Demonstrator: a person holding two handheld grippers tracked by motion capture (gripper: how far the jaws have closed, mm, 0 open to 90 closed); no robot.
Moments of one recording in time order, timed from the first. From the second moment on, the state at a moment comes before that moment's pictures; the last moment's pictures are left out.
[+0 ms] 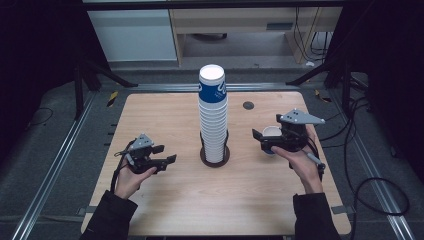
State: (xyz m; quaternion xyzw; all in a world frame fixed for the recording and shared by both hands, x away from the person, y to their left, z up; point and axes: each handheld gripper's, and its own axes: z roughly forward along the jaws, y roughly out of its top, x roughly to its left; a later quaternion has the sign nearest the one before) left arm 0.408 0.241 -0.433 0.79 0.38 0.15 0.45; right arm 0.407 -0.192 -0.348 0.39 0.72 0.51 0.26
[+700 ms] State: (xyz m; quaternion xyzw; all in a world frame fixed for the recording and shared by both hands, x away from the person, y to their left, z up) left arm 0.408 0.242 -0.432 0.79 0.38 0.16 0.45; right arm 0.430 -0.118 -0.291 0.31 0.70 0.59 0.25
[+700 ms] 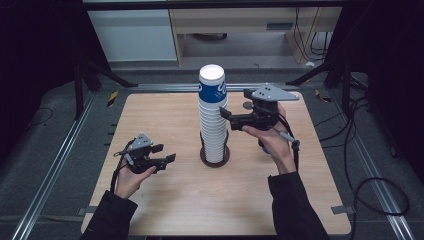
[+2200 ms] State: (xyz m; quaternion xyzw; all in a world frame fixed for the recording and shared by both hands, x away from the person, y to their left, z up) left arm 0.408 0.241 -0.433 0.79 0.38 0.16 0.45; right arm 0.463 -0.066 -0.279 0.28 0.71 0.61 0.22
